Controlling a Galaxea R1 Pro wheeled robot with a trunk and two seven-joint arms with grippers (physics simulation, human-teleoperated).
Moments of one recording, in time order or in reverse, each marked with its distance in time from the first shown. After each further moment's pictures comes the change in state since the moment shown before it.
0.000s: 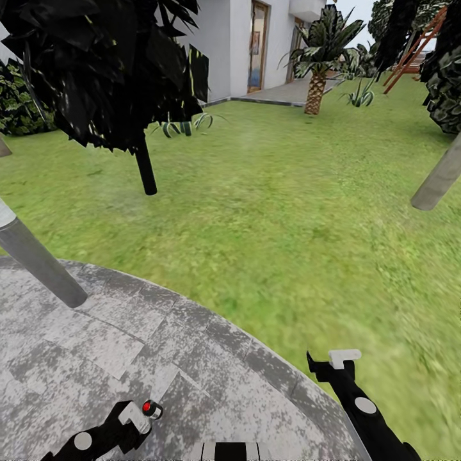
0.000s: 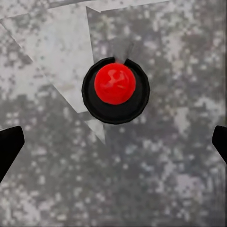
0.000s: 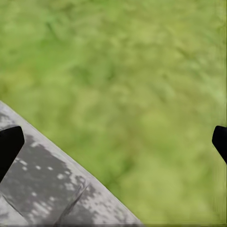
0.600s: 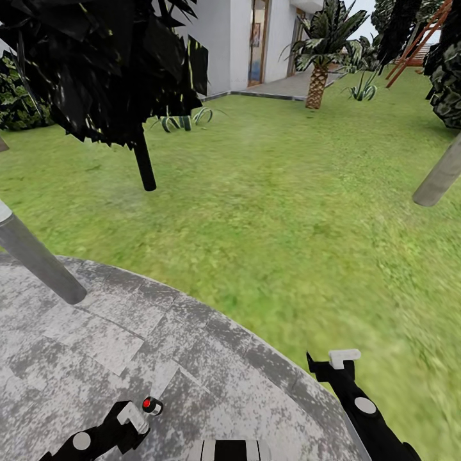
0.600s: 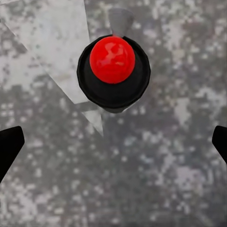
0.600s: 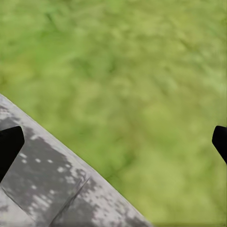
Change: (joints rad) left arm 0.000 0.006 0.001 0.000 -0.003 -0.001 0.002; right arm 0.000 0.000 0.001 0.000 0.000 0.000 0.000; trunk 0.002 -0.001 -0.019
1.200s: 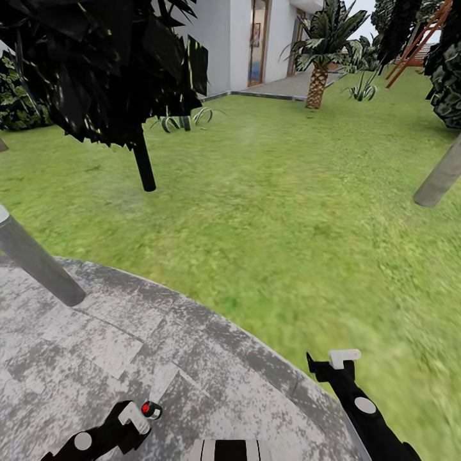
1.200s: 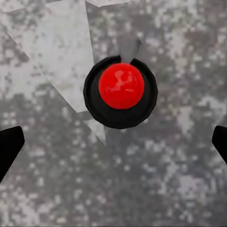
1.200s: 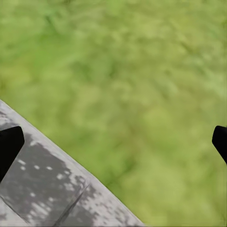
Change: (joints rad) left arm 0.000 -0.005 -0.001 0.000 -0.001 0.000 0.002; right arm 0.000 0.000 0.000 0.000 0.000 0.000 0.000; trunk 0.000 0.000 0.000
